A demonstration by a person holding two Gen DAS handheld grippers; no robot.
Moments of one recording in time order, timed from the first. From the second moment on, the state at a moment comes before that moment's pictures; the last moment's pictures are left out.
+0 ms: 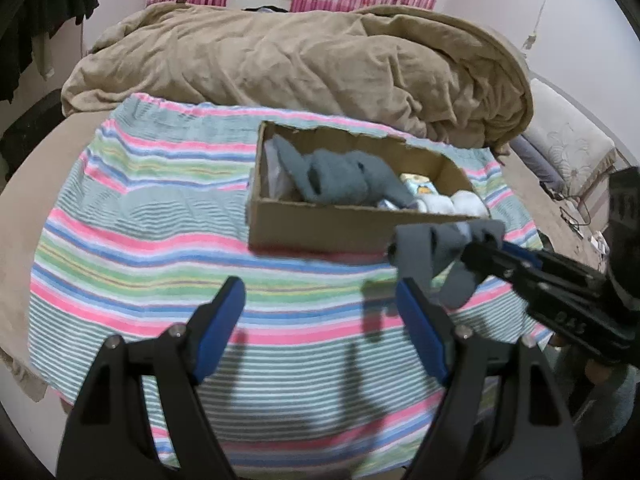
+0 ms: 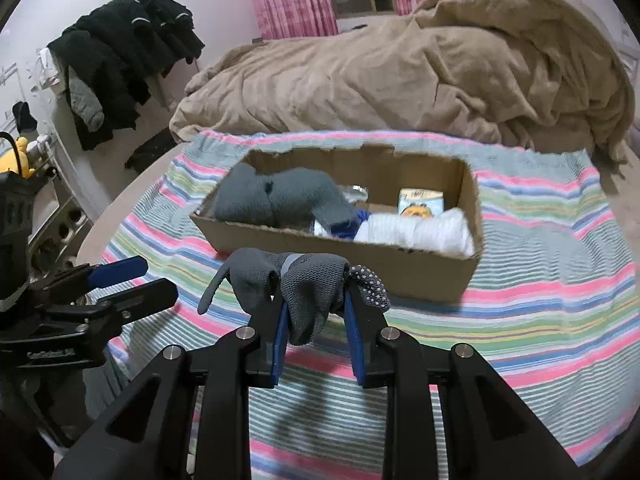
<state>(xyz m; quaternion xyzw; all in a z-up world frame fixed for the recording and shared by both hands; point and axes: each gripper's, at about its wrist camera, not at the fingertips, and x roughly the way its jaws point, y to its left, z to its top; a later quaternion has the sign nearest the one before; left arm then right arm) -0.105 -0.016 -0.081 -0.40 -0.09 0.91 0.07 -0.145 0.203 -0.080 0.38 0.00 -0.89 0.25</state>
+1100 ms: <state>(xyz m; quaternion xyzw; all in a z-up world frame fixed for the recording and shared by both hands) -0.191 -0.010 -0.067 -0.37 -0.09 0.92 0.07 -0.237 0.225 -0.071 0.36 -0.05 -0.90 0.23</state>
